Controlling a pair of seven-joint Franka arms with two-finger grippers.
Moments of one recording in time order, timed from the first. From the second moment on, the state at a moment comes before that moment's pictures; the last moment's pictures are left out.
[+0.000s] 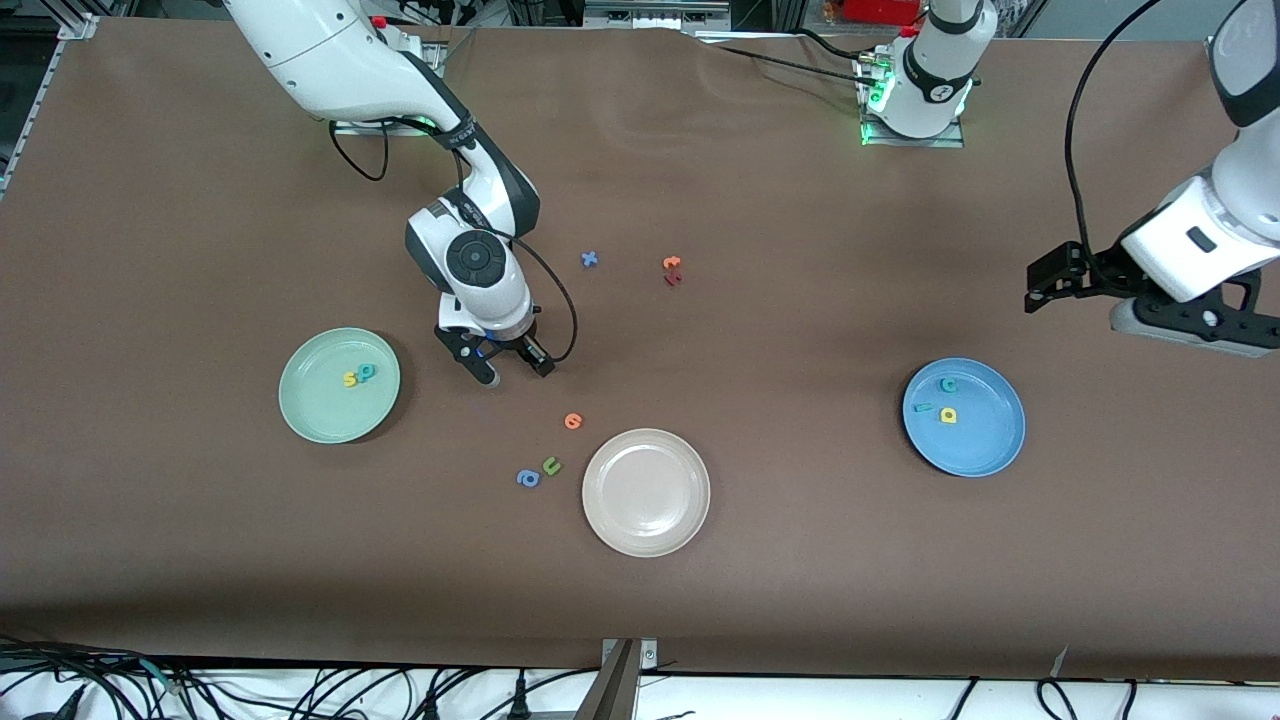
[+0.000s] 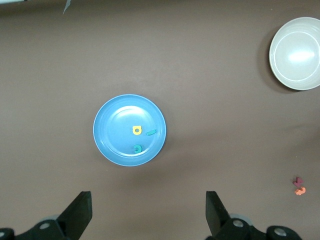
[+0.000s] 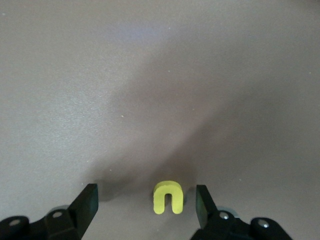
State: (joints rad) left arm -0.04 0.11 -0.01 -1.56 -0.06 1.69 0.10; right arm 0.38 0.61 0.19 -1.92 -0.23 2.50 1.50
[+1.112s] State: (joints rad) left arm -0.06 0.06 -0.01 -1.60 0.04 1.58 0.10; right arm 0.38 0.59 0.19 -1.92 -0.23 2.44 1.37
